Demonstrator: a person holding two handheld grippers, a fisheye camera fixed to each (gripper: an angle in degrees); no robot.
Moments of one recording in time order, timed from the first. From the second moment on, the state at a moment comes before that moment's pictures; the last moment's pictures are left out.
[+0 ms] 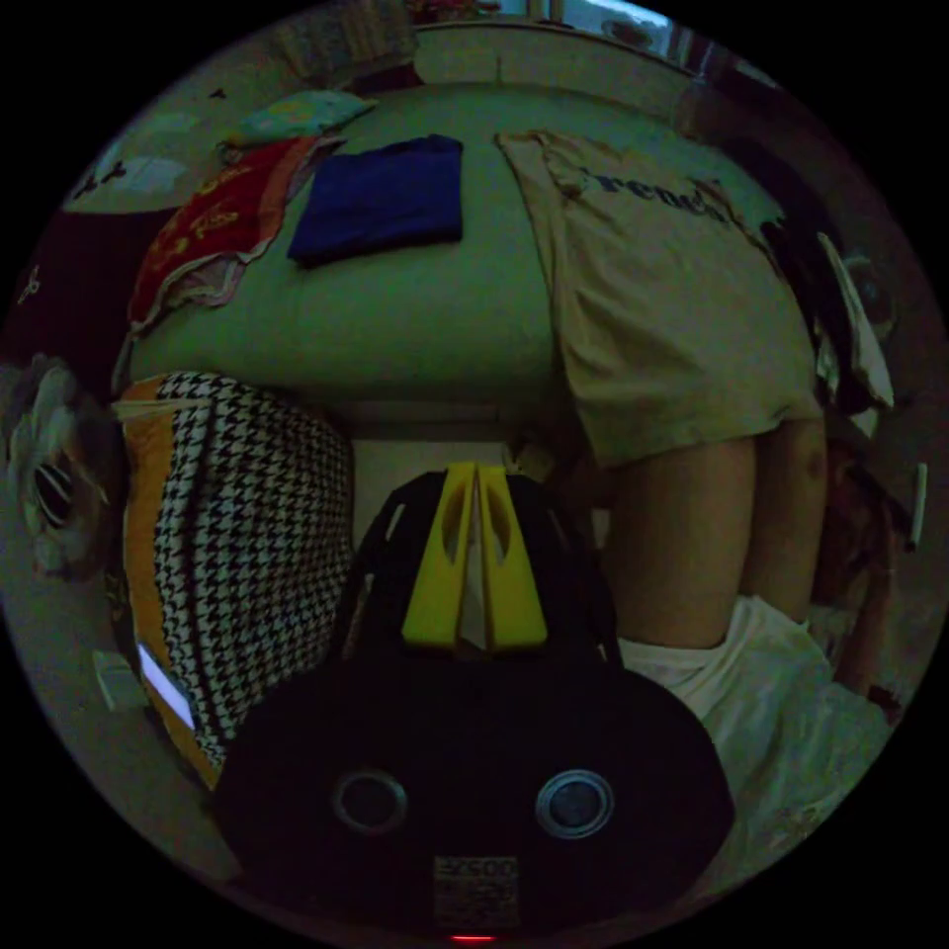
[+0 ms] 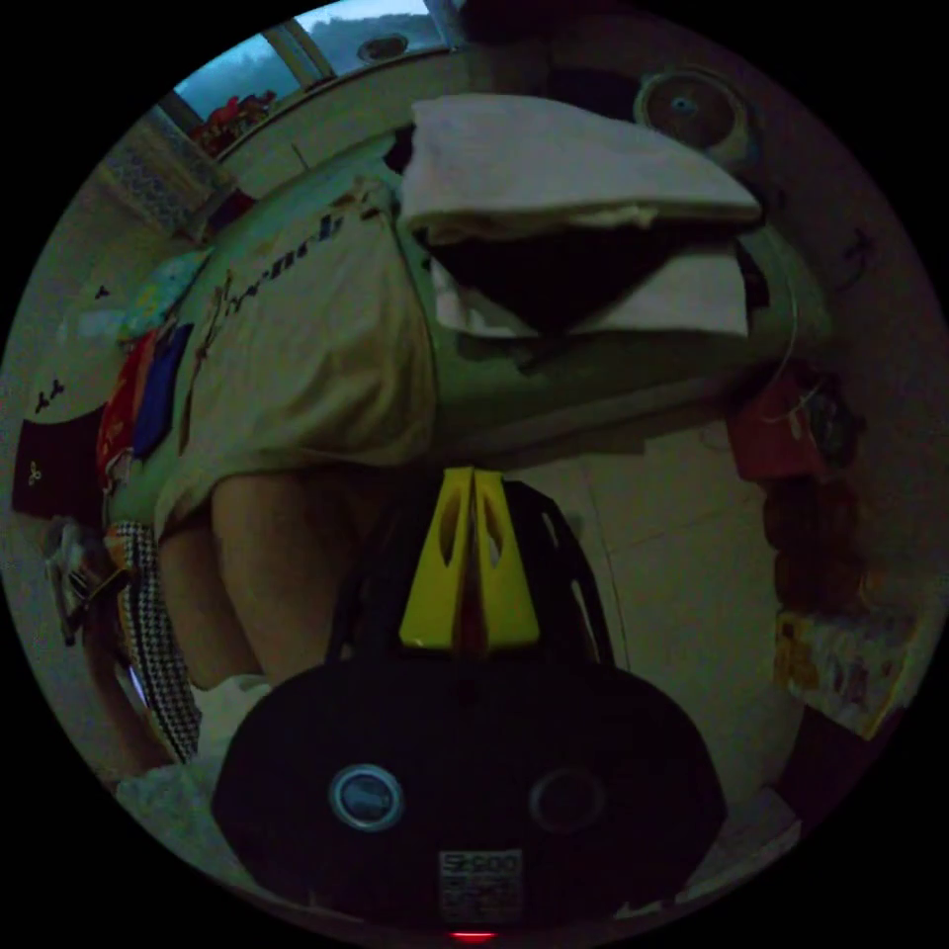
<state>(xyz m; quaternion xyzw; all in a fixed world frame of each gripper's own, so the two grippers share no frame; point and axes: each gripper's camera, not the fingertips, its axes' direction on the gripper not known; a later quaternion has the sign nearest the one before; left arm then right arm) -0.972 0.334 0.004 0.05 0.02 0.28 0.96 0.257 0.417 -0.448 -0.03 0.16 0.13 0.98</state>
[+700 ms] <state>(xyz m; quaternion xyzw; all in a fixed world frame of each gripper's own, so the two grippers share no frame) -0.697 0.100 -0.006 0.24 0.18 0.26 0.92 0.098 0.063 -0.288 0.19 0.15 0.00 0.97</state>
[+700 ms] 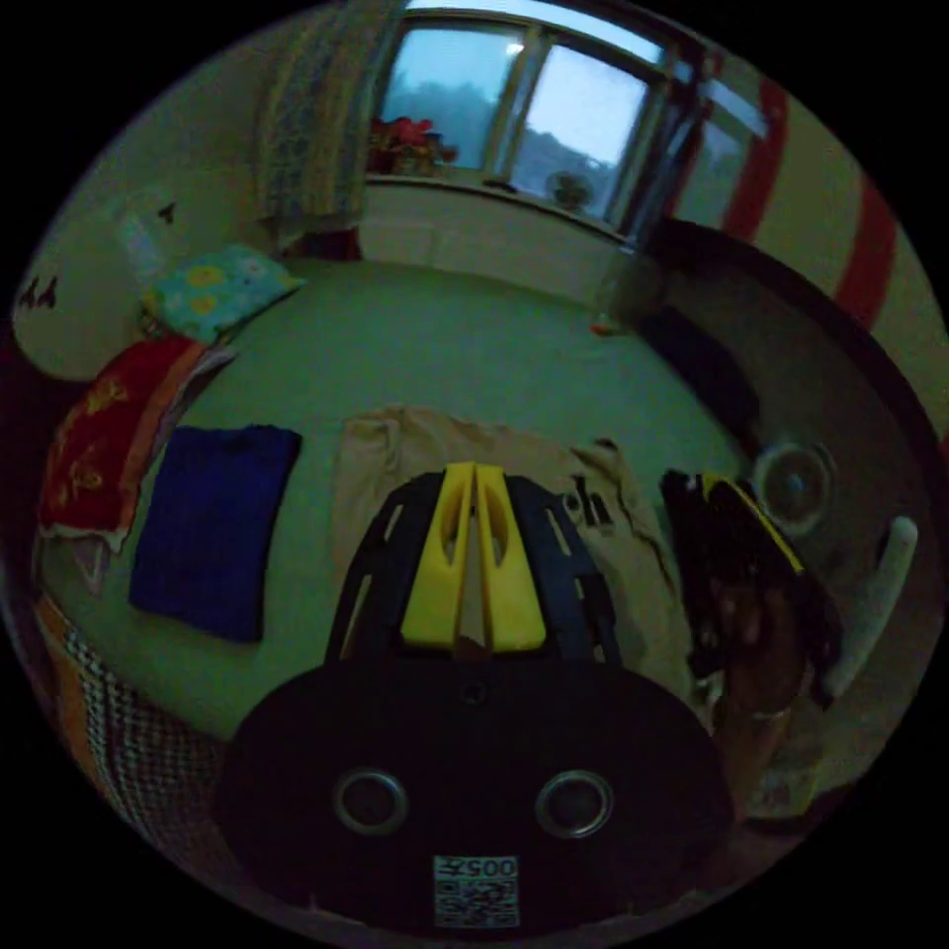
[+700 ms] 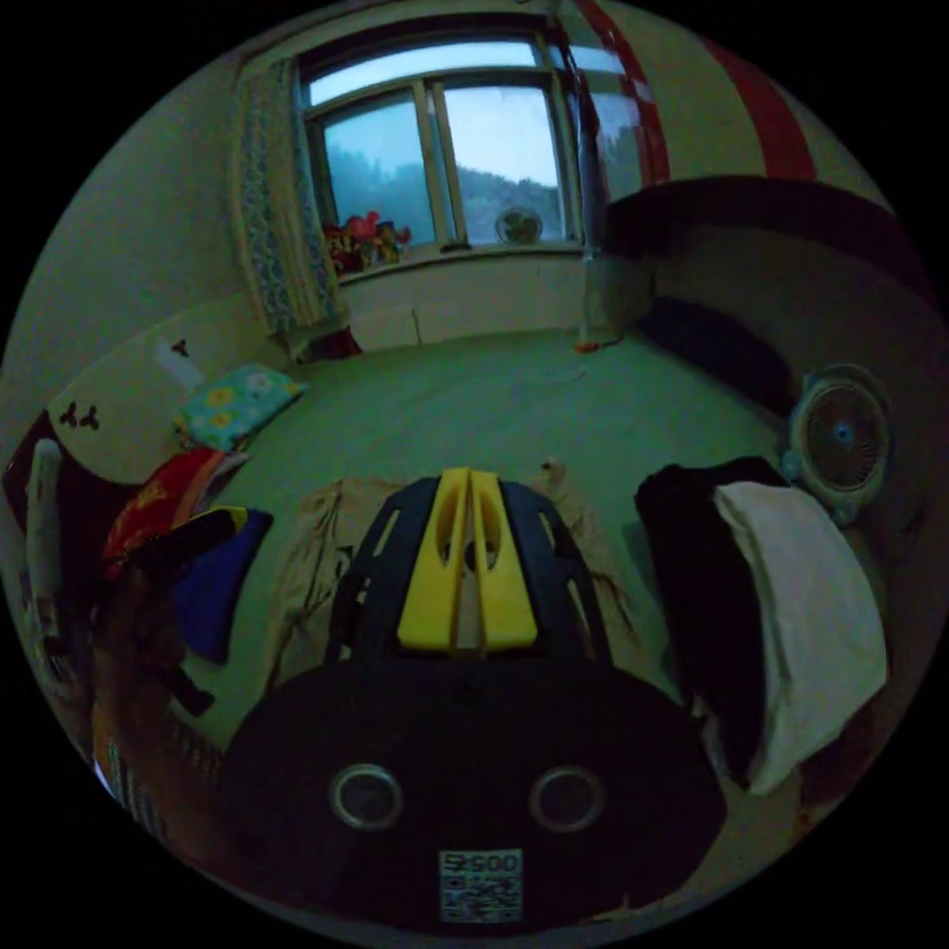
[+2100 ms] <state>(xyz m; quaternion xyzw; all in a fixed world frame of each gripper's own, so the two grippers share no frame) -0.567 -0.142 0.212 0.10 0.01 0.28 0.96 0.101 -0.190 0.086 -0.01 0.09 0.06 0.99</state>
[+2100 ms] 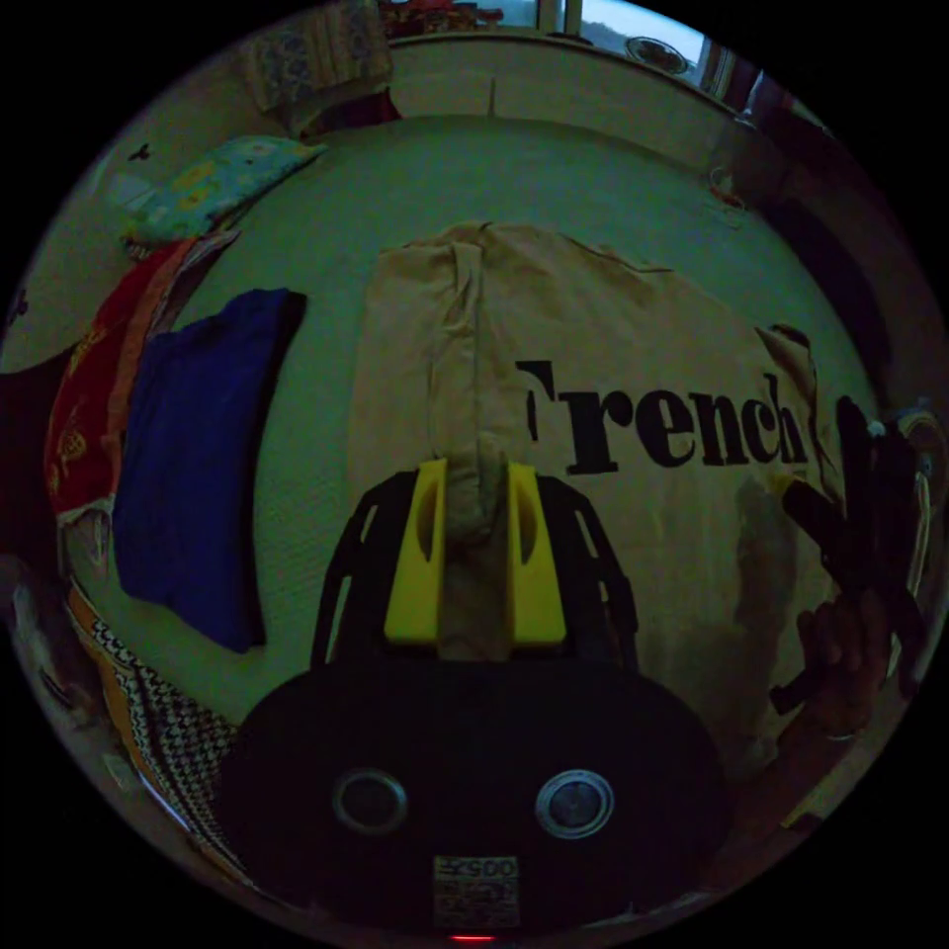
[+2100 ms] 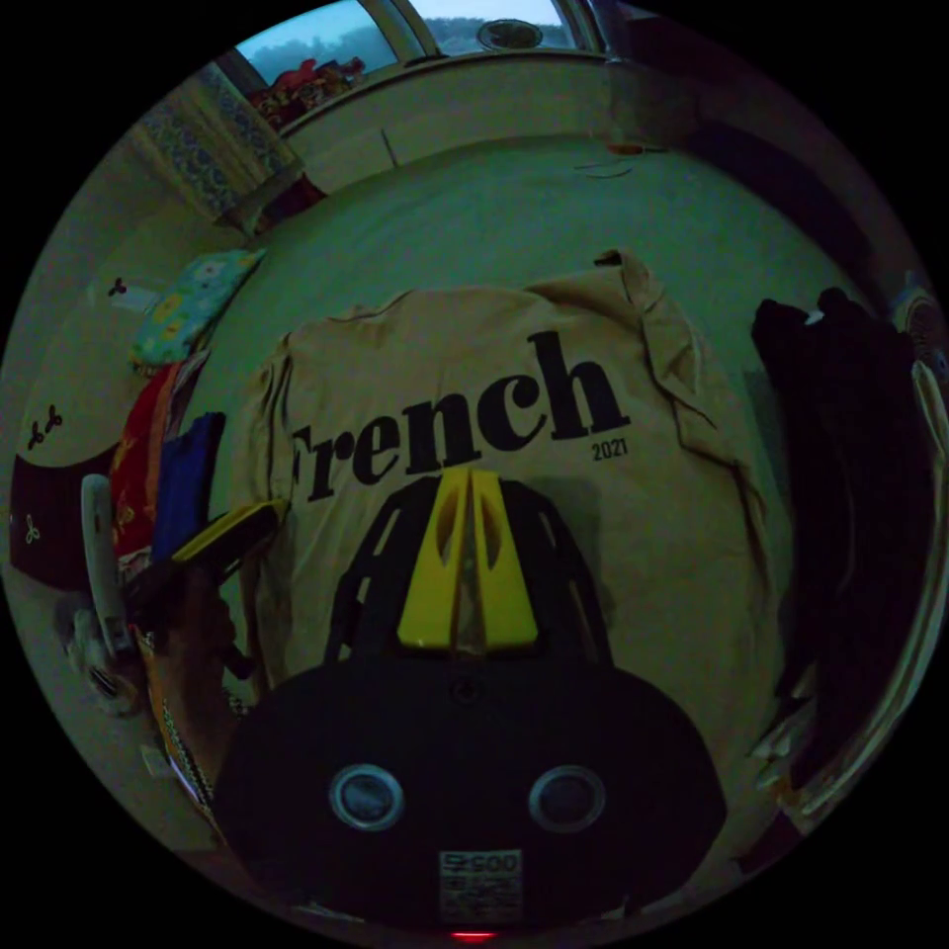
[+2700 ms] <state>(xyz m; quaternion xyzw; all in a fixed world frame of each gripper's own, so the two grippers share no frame) -0.649 -0.199 0.214 0.12 0.14 0.24 0.95 0.067 -0.254 0.172 -0.03 0.10 0.05 0.99</state>
